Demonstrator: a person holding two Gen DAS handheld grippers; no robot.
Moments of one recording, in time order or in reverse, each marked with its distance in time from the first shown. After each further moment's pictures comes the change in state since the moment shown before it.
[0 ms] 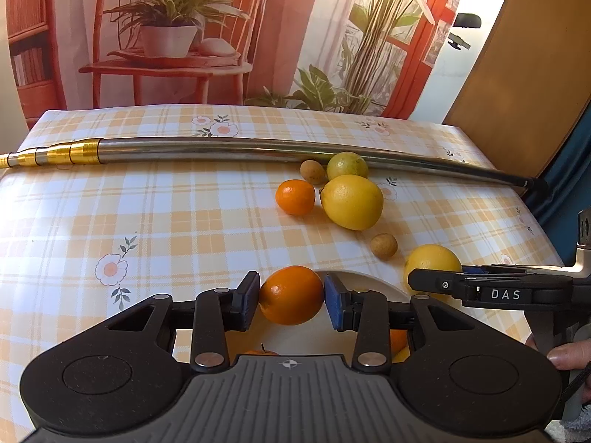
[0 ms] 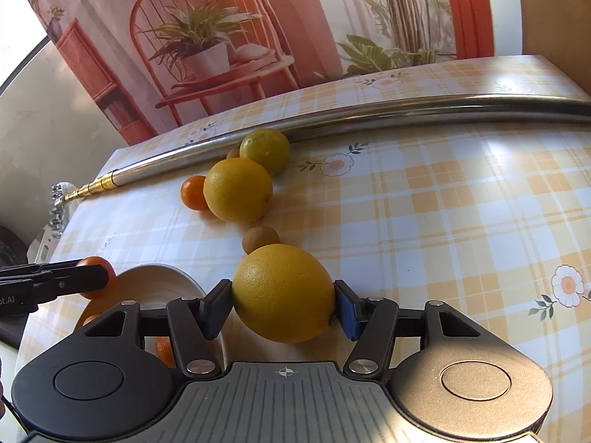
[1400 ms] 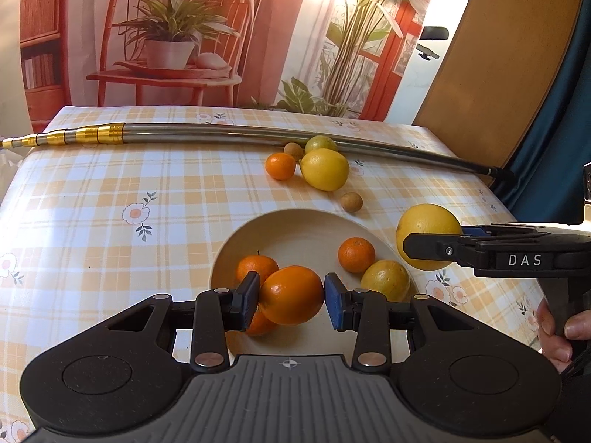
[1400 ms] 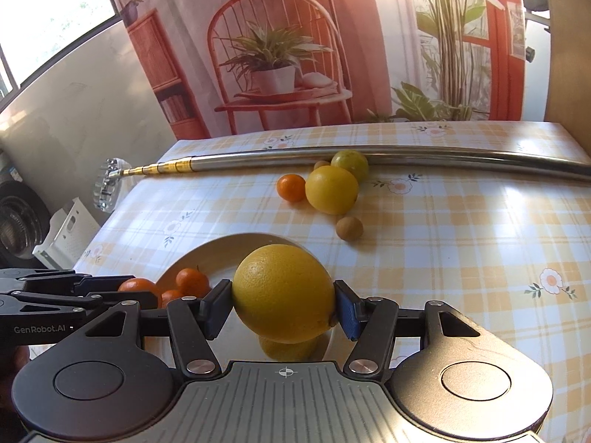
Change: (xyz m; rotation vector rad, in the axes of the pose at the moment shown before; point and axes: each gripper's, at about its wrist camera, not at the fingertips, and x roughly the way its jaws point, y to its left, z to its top) left arm -0.067 0.001 -0.069 0.028 -0.071 -0.051; right arm -0.079 0.075 -0.048 -0.182 -0.083 0.039
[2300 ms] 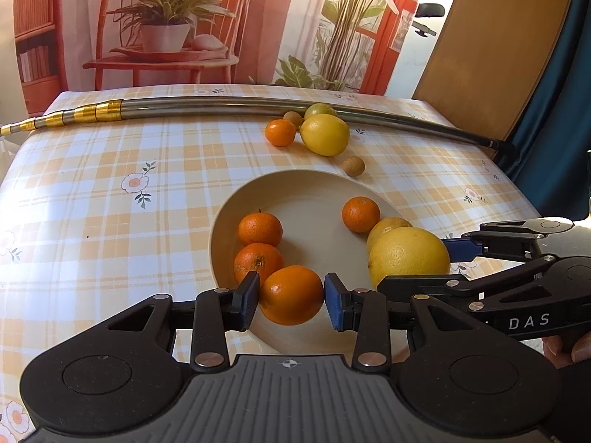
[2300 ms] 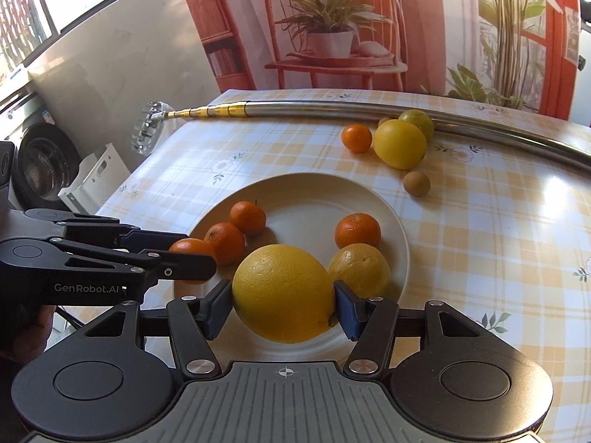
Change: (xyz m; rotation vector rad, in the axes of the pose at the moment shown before) left arm 0.007 0.001 -0.021 0.029 0.052 0.009; right arm 0.013 0.040 -0.033 -0.125 0.110 0.083
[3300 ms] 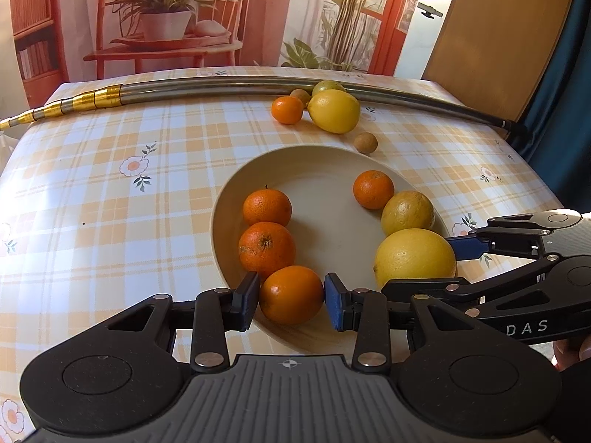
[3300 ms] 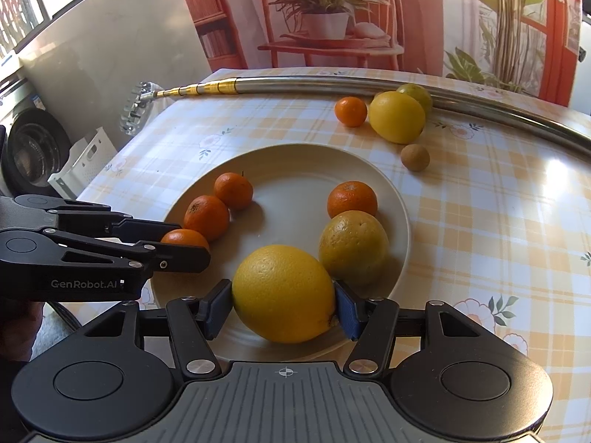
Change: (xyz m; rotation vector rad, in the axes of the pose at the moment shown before) left arm 0.016 -0.004 -0.009 0.022 0.038 0.039; right arm 0.020 -0.001 -0.010 -0.005 0.044 -0.029
